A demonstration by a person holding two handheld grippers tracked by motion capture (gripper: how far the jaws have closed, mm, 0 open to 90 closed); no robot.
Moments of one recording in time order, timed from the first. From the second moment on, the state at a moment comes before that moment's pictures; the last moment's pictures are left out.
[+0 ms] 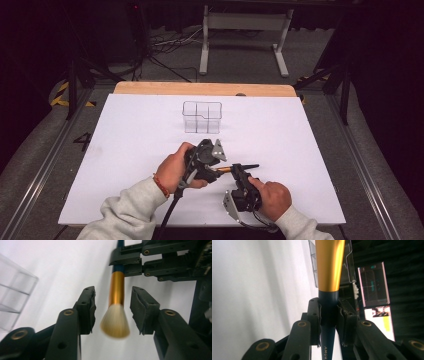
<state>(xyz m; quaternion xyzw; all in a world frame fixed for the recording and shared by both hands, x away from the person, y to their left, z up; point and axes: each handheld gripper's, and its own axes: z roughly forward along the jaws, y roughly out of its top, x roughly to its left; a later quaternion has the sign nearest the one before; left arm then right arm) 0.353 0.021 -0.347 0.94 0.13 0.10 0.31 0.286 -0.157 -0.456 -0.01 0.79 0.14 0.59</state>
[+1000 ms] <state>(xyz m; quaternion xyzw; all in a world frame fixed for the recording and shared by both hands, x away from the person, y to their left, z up) 0.319 0.172 -0.397 0.80 0.25 0.28 0.46 0.309 -0.200 -0.436 0.13 0.81 0.26 0.51</state>
